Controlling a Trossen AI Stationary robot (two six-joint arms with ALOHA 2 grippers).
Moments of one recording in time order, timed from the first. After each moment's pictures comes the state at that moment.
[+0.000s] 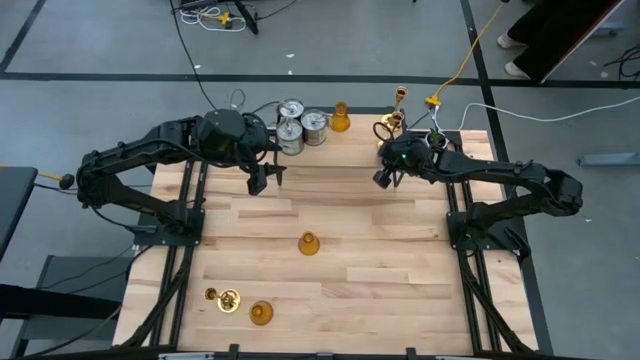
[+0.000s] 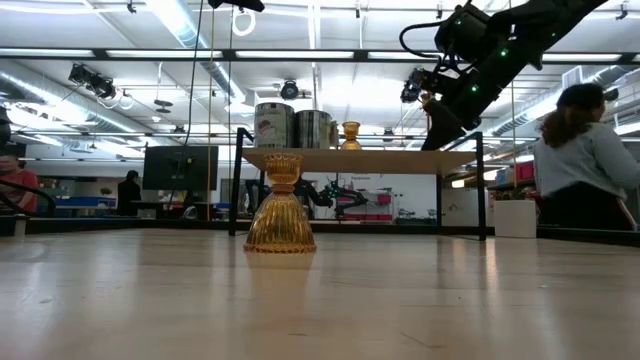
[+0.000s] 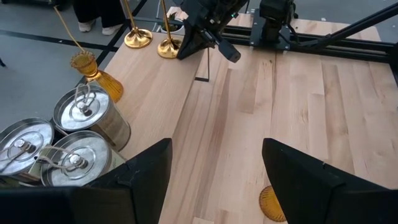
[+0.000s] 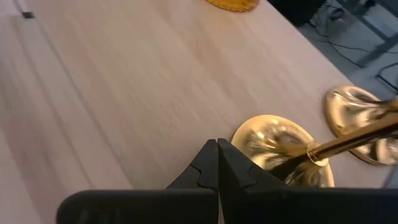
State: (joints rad) left arm 0.19 1.24 1.51 -0.86 -0.09 0.00; right arm -0.44 1.23 0.75 -0.25 0.32 -0.06
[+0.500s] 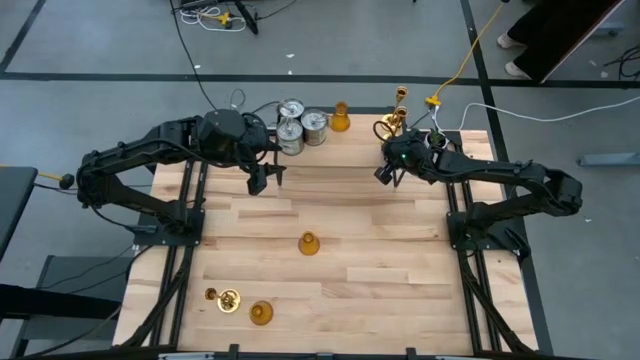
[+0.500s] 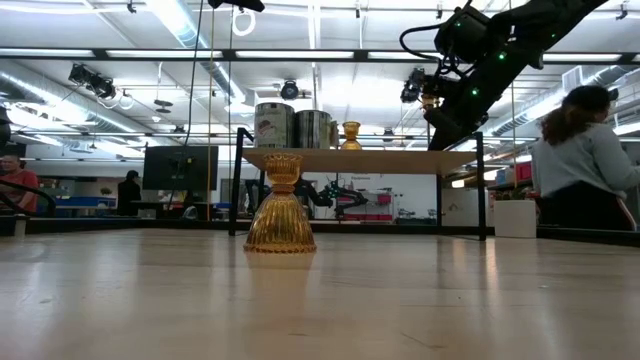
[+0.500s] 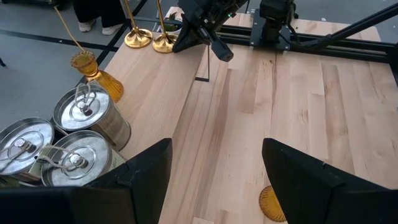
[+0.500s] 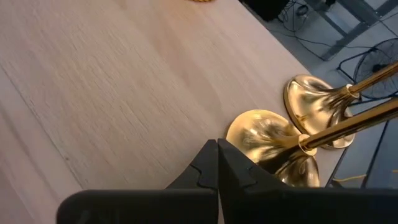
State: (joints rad) left arm 0.19 1.24 1.51 -0.86 -0.09 0.00; right arm -0.44 1.23 0.75 -0.26 0.44 -0.06
